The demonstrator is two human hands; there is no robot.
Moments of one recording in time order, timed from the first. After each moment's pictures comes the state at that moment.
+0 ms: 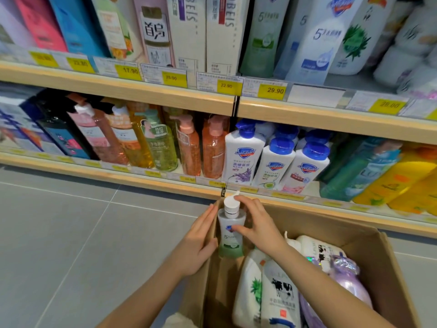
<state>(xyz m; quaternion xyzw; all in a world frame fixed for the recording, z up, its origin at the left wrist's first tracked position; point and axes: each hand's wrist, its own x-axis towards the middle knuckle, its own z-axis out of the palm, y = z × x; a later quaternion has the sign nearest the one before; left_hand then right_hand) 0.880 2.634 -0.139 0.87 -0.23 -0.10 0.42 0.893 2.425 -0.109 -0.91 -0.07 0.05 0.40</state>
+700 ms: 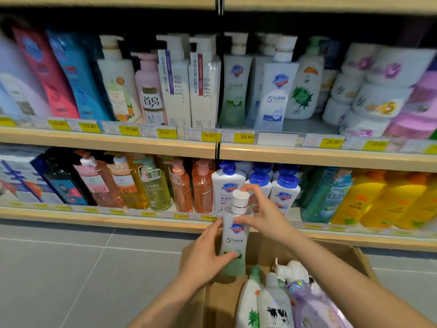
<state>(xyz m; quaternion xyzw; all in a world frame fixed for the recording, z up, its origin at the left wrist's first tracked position) 0.895 2.590 -0.055 0.87 -0.18 -0.07 0.45 0.908 2.404 0.018 -0.87 -0.06 -0.01 0.49</state>
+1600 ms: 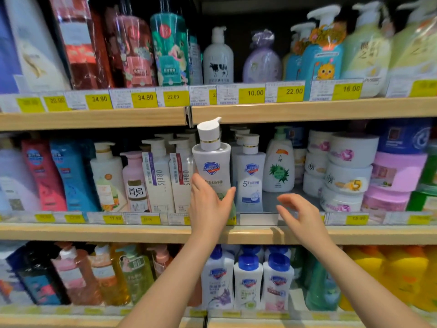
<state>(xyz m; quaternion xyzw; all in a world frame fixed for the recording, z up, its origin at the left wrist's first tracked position) 1.026 2.491 0.162 0.84 -0.10 0.30 0.44 0.975 2.287 0.127 -0.89 -0.02 -0.32 0.34</state>
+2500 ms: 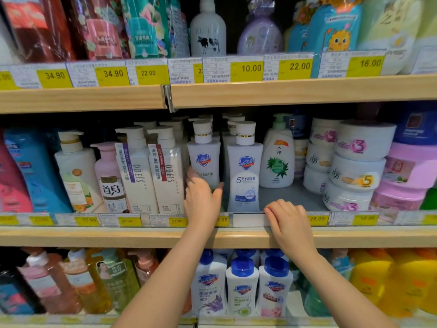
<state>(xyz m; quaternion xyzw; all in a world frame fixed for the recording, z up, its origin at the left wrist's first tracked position) 1.092 2.462 0.135 0.88 -0.03 0.27 0.39 1.016 2.290 0.083 -0.93 0.00 -0.35 0.10</state>
